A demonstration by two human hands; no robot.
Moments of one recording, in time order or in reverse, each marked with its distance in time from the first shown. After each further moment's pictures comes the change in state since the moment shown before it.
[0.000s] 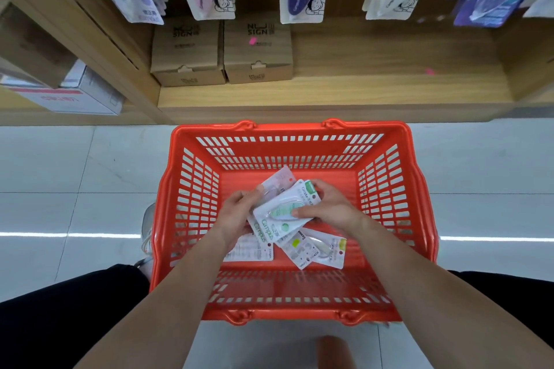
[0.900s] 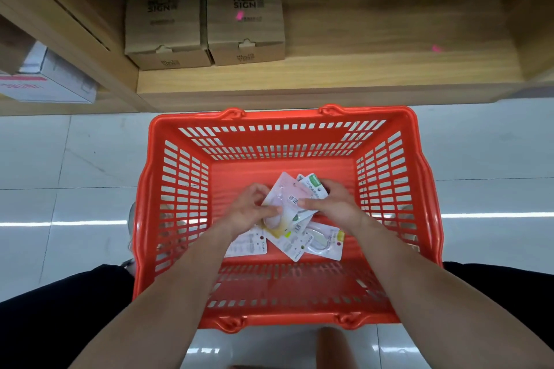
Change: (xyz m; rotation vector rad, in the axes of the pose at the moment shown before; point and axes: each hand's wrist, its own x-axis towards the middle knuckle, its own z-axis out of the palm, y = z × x) left_hand 0.047 -0.027 0.012 0.350 -0.218 0.039; right_hand 0.024 0.041 -0.018 0.026 0.132 0.030
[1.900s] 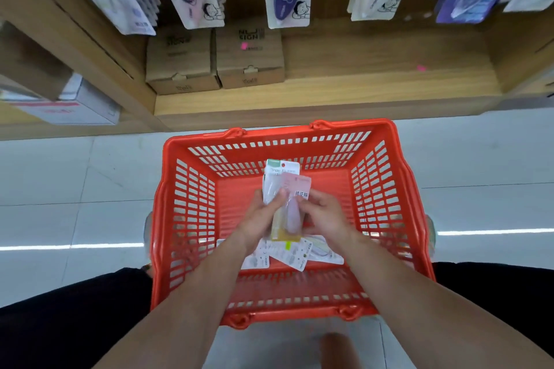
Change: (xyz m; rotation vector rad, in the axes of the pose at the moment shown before) left_hand -0.055 0.041 0.030 -0.259 0.065 0.100; right_hand -0.045 -0.021 0.041 0.140 0.068 -0.081
